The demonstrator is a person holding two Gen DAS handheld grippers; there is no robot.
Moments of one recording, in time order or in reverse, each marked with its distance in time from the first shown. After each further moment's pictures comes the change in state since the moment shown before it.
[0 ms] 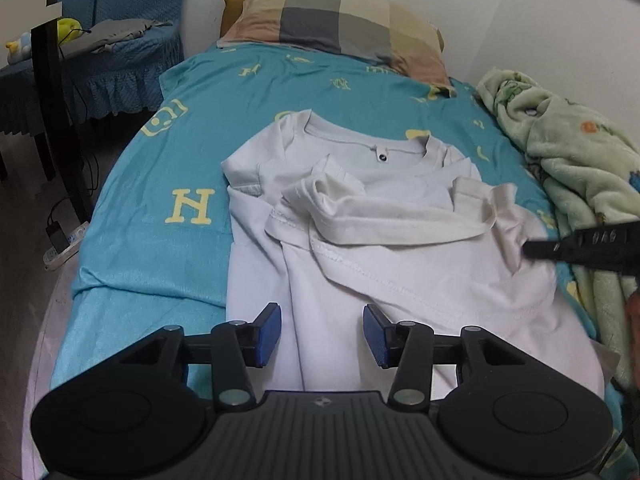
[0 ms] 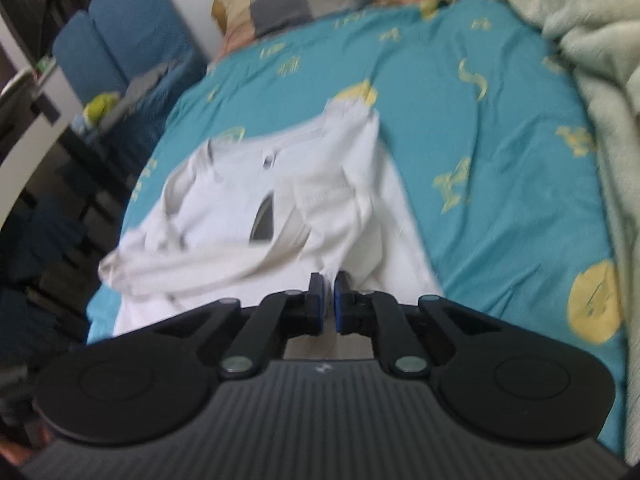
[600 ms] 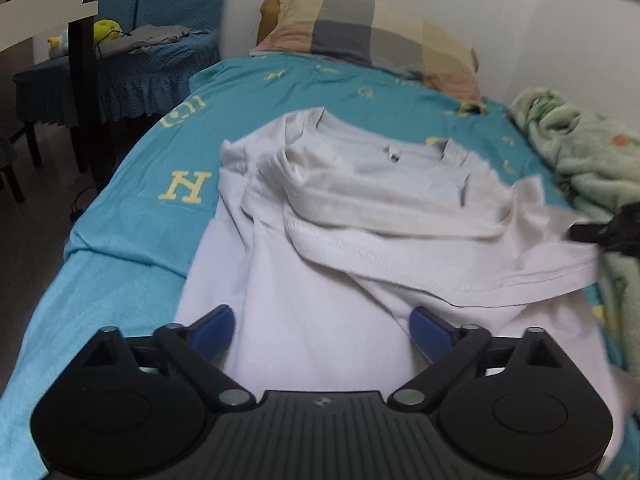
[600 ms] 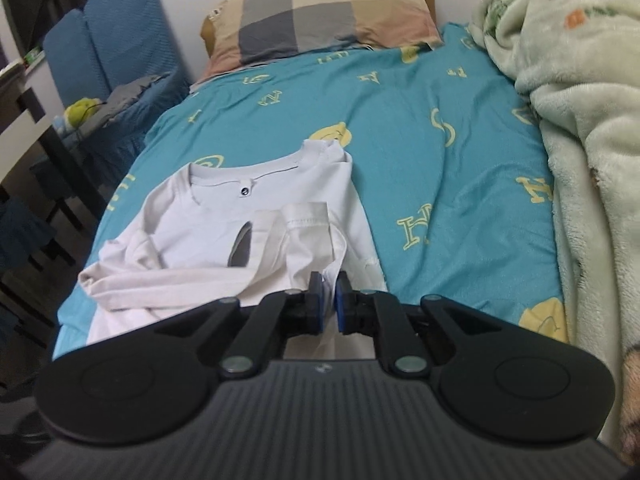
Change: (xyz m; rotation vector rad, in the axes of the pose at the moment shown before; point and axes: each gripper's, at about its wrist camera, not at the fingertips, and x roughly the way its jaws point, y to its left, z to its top) left arm 0.028 -0.048 -0.028 -0.060 -0.092 0.152; right arm -0.027 0.014 -0.003 -0.099 -0.076 -0.110
